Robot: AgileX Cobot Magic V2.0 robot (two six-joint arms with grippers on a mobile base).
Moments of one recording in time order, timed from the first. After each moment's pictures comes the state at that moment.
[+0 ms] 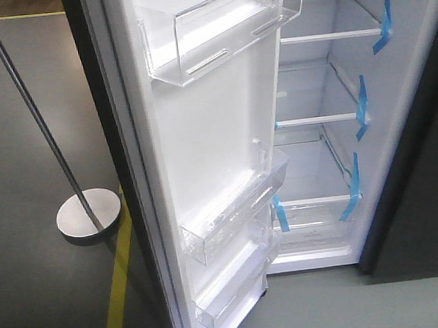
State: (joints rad) left arm 0.03 -0.01 0.03 0.21 0.31 -0.29; right arm -0.13 0.36 -0.44 0.36 0.58 -0.37
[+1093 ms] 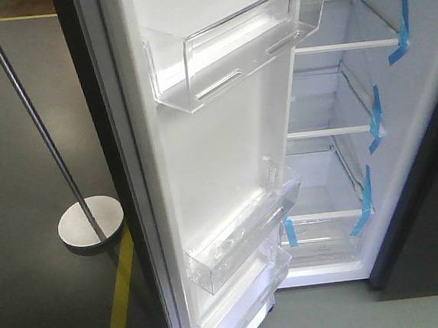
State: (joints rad) left arm 0.03 -0.01 0.03 0.21 0.31 -0.29; right arm -0.13 0.36 -0.44 0.36 0.58 -0.37
